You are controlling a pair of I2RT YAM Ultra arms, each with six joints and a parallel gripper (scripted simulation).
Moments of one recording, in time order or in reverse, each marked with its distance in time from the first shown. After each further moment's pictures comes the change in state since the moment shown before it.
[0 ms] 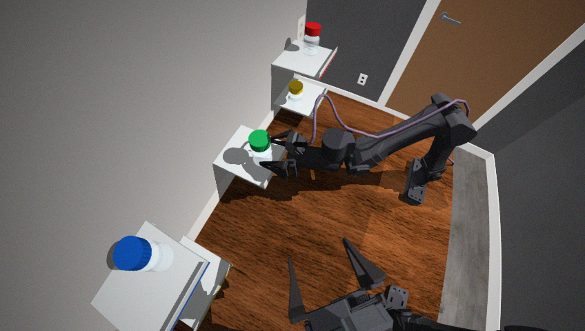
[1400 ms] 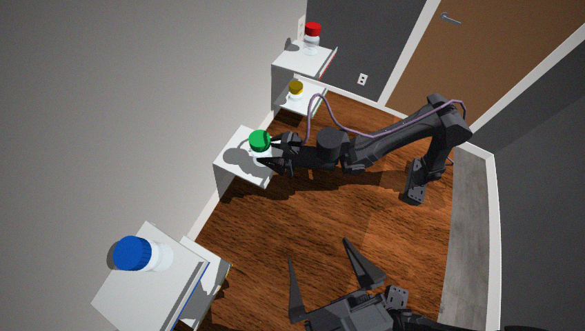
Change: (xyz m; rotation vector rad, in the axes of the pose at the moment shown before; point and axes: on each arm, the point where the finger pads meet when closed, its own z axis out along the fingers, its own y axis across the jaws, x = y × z) left arm 0.000 0.000 0.000 0.000 0.000 0.000; right arm 0.001 -0.001 0.012 0.000 0.005 -0.002
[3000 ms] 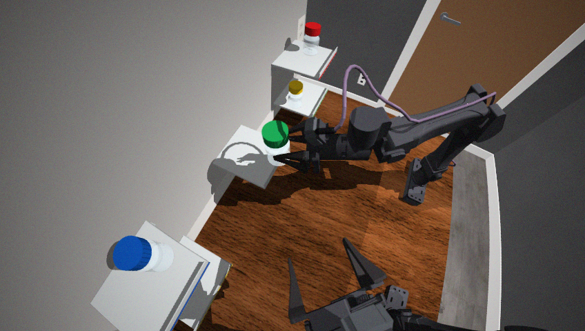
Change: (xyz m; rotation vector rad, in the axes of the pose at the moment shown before) left arm 0.000 0.000 0.000 0.000 0.000 0.000; right arm -0.079 0.032 -0.065 -0.103 0.060 -0.029
